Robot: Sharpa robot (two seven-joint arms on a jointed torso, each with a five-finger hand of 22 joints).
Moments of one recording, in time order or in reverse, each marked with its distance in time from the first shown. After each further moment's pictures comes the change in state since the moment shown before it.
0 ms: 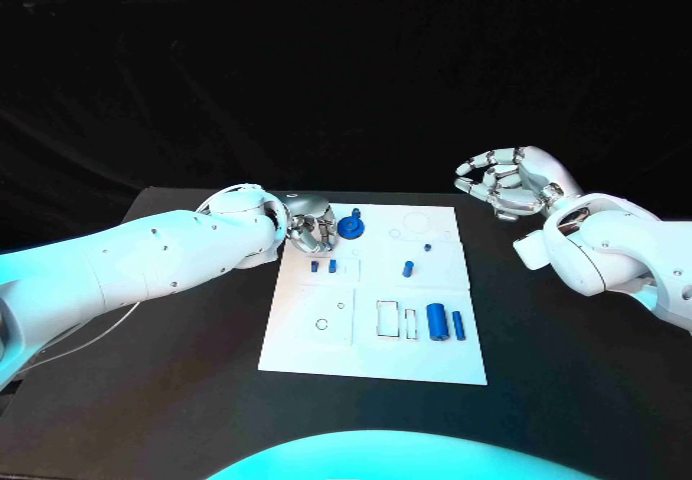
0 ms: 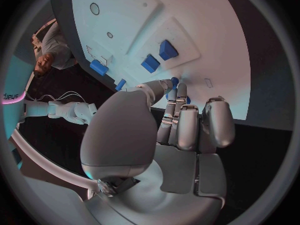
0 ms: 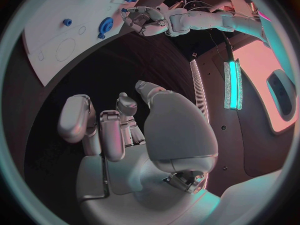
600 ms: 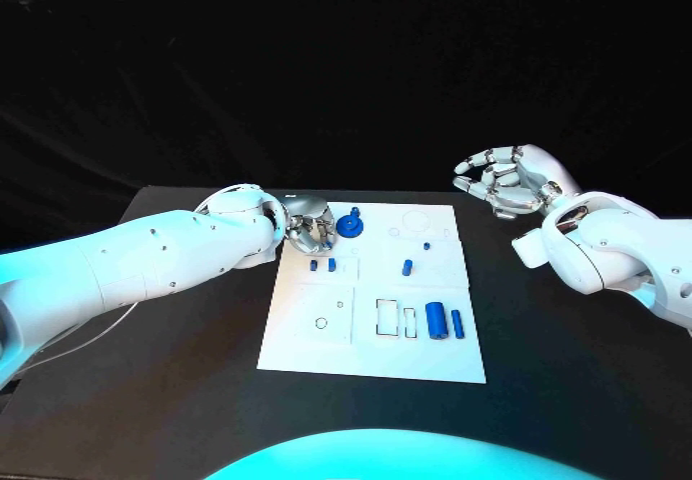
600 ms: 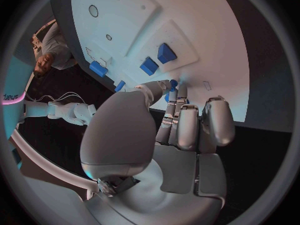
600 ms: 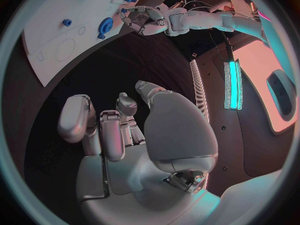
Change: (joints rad) left arm 0.000 0.001 -0.006 -0.005 0.000 0.003 0.000; left_hand -0.016 -0.008 0.005 -0.005 0.000 -0.043 0.004 -0.041 -0.015 -0.024 0.016 -0.041 -0.011 -0.004 0.004 0.000 -0.014 0.000 -0.007 0.007 -0.008 -0.009; right arm 0.000 0.000 0.000 0.001 0.000 0.000 0.000; right_hand 0.000 0.000 0.000 0.000 0.000 0.000 0.000 0.000 0.000 0.000 0.000 0.000 0.000 0.000 0.000 0.000 0.001 0.000 0.000 0.000 0.000 0.000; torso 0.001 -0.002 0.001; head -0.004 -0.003
